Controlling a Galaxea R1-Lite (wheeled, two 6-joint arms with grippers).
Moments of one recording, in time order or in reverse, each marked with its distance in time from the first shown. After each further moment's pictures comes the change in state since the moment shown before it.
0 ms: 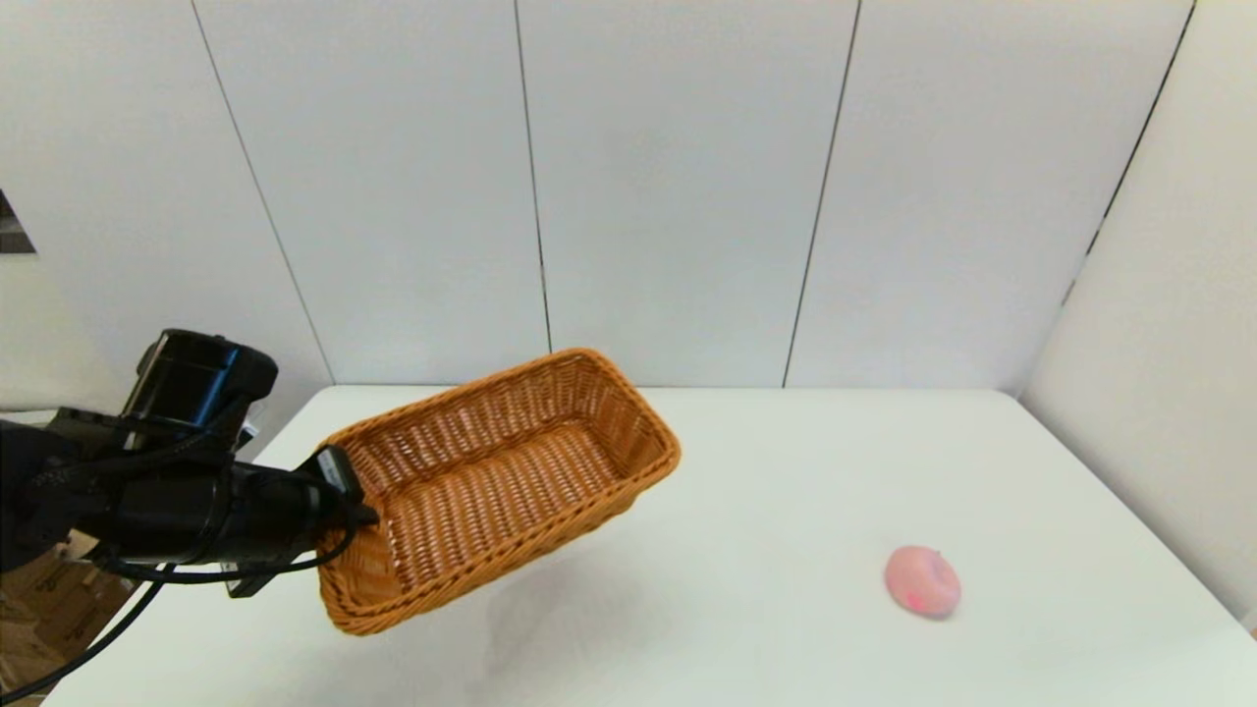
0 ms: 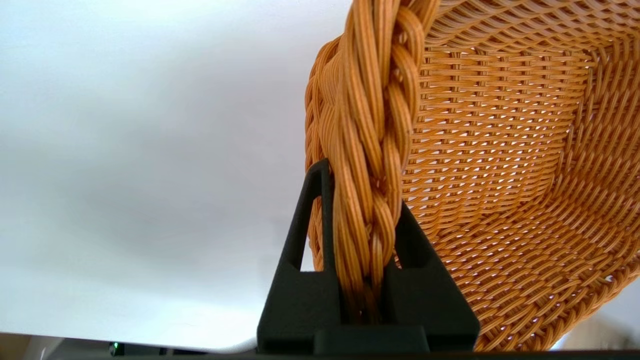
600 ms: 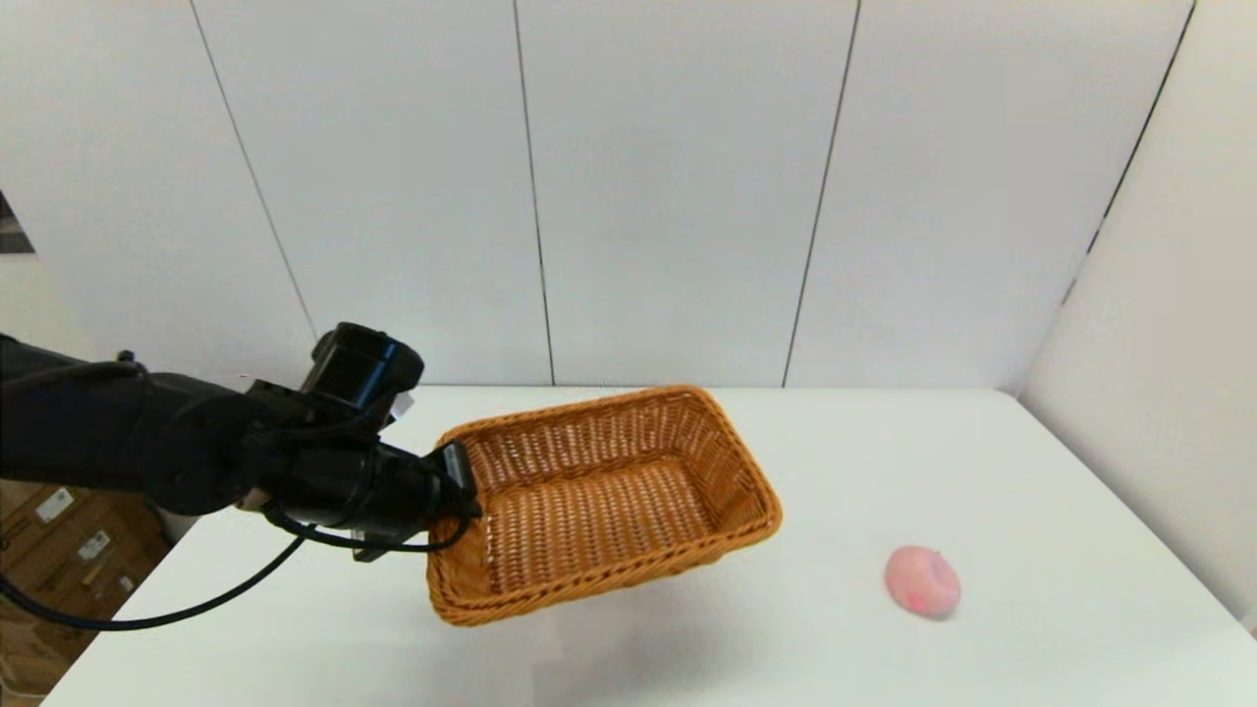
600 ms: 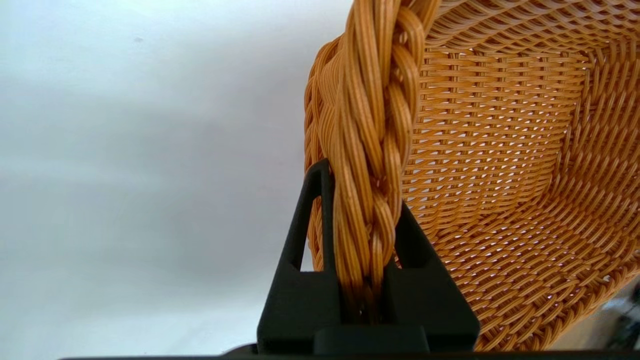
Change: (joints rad) left arm -0.175 0.225 -0.170 -0.004 -0.028 0.079; right arm 0.000 0.000 0.000 0.001 0.000 0.000
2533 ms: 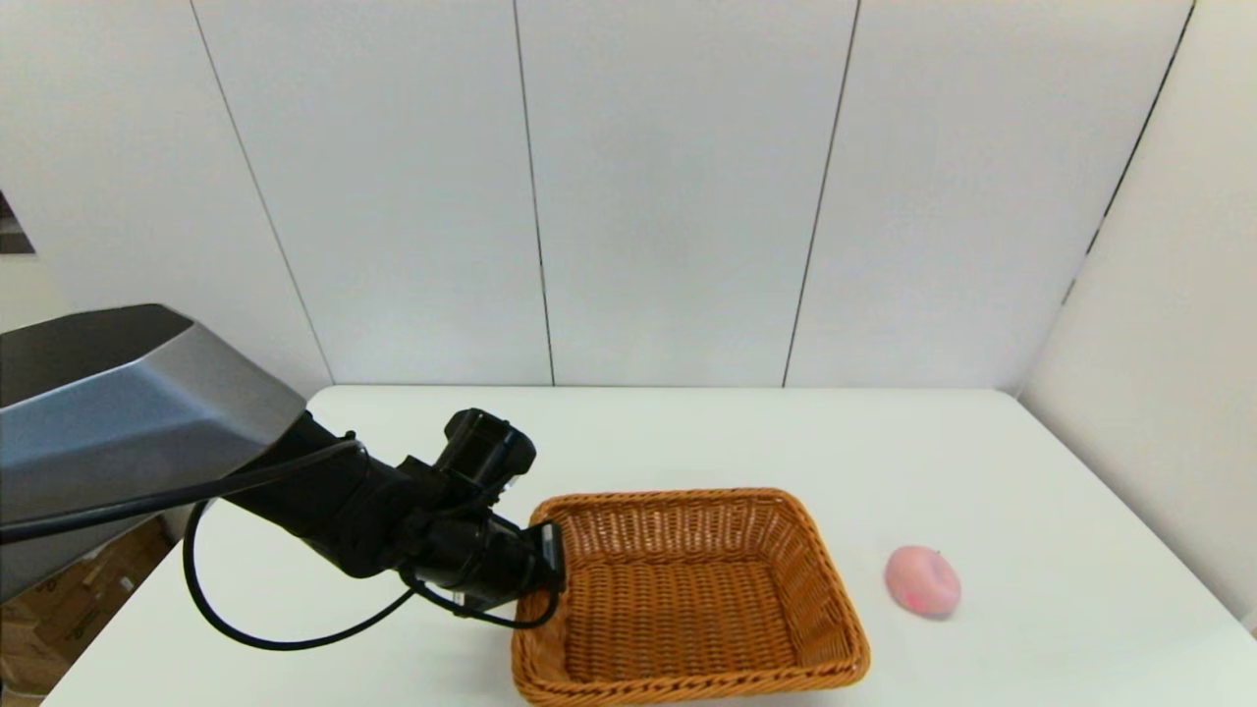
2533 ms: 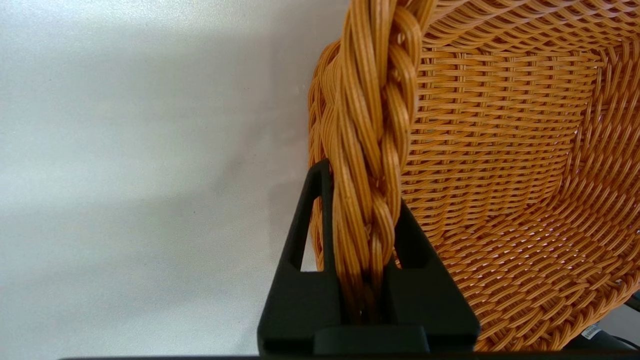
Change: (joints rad) left arm -0.156 0.279 0.024 -0.209 -0.067 0.053; right arm 0.000 0.000 0.000 -0.001 0.000 0.000
